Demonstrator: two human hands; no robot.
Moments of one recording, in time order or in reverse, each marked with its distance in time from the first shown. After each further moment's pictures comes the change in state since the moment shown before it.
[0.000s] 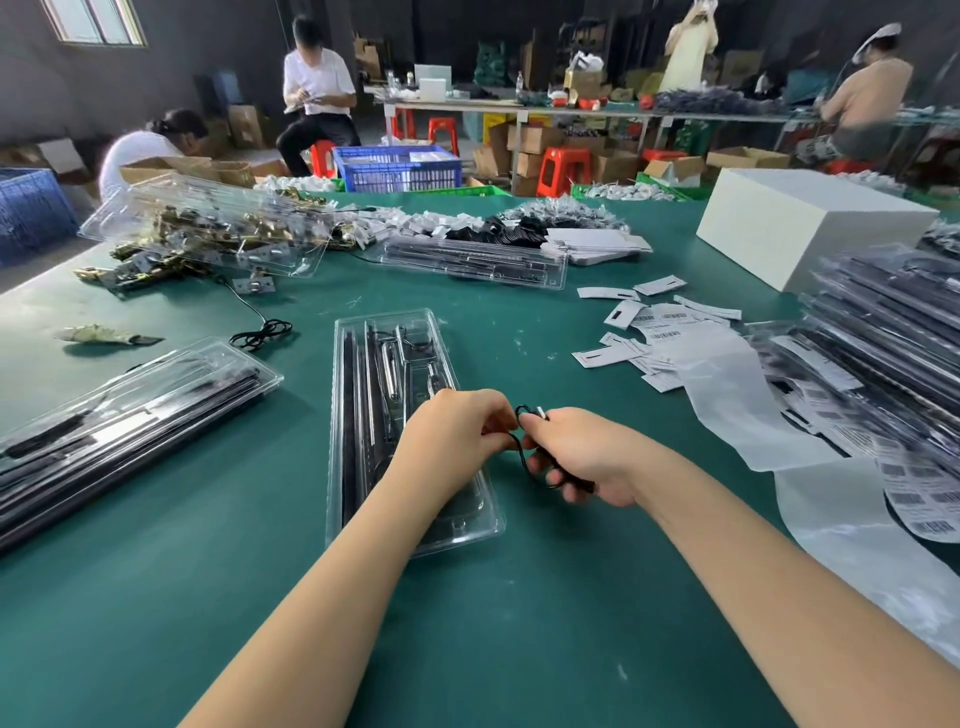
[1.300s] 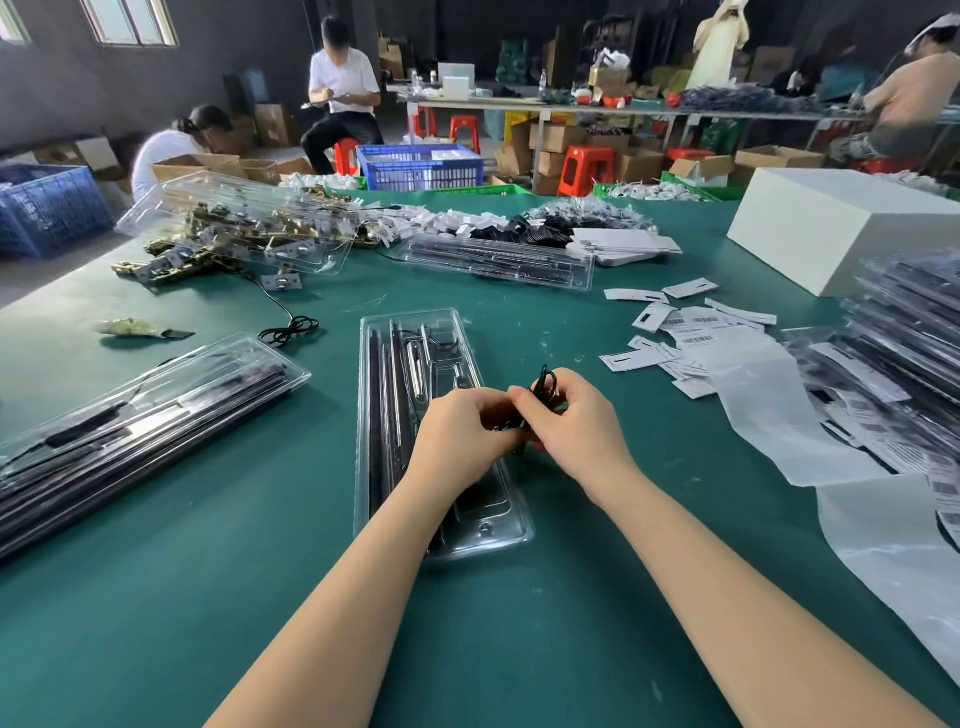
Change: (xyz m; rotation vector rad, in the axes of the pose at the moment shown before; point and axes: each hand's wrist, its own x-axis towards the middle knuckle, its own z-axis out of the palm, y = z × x) left_hand -0.001 -0.017 0.003 -0.317 0.120 -0.143; right_hand 0.040 0.004 0.026 0.027 0.474 -0.515
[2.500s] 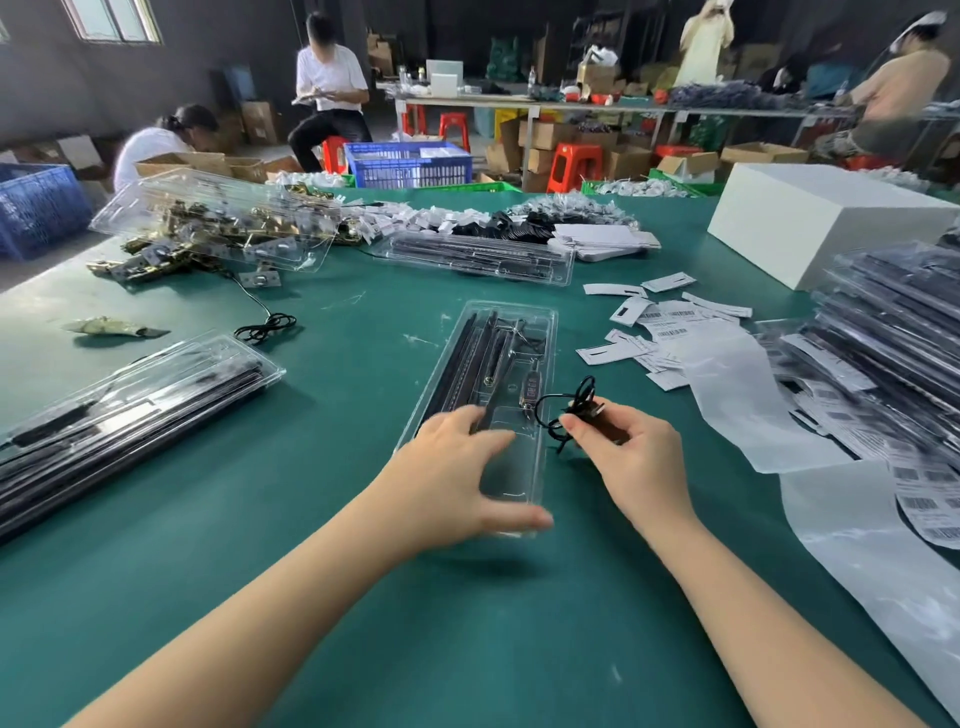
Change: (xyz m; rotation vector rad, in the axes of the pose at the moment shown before) left_hand -0.041 0.019 -0.008 0.524 -0.391 0.093; right_hand -0.031 0.040 -0.061 -0.013 0.183 -0.172
